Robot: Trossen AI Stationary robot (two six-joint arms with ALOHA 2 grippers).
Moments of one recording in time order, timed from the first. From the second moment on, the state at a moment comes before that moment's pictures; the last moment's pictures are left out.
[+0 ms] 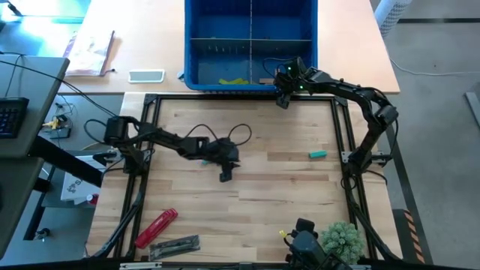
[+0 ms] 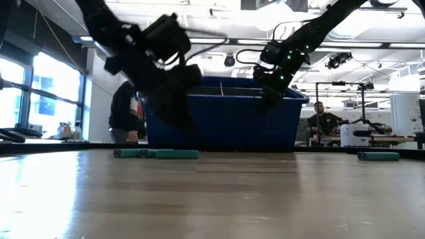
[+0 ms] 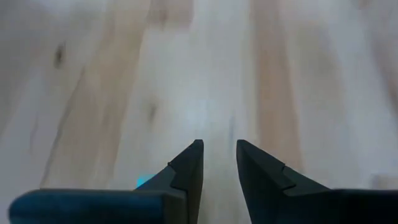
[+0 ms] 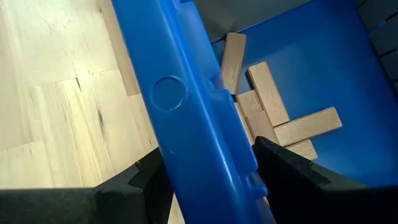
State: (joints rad) left arm 0.06 1.75 0.82 0.13 0.00 -0.01; right arm -0.82 1.75 1.29 -0.43 -0.07 -0.56
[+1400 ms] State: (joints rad) left arm 0.10 1.68 0.75 0.03 -0.16 -0.14; right arm -0.82 1.75 1.29 -0.43 -0.07 -0.56
